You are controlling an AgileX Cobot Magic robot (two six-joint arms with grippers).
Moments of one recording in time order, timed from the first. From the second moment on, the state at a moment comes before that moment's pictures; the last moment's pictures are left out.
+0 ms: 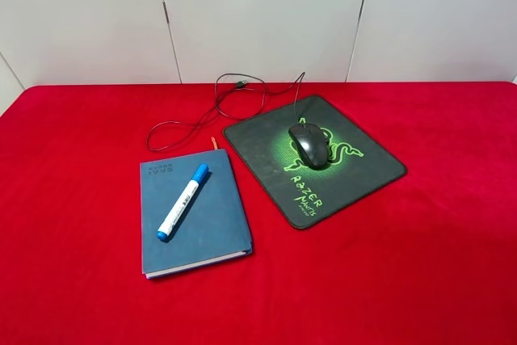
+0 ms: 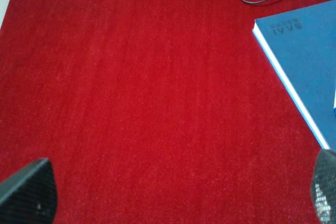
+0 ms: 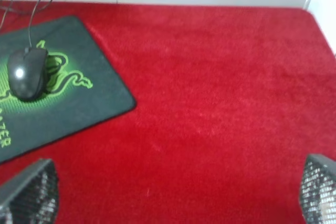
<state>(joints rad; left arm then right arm) -0.02 0.00 -0.49 0.03 1.06 0.01 0.04 -0.01 -0.52 -0.04 1.05 0.04</state>
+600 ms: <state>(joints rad) -0.02 0.00 -0.49 0.03 1.06 0.01 0.04 -0.01 -0.49 -0.01 1.02 0.02</state>
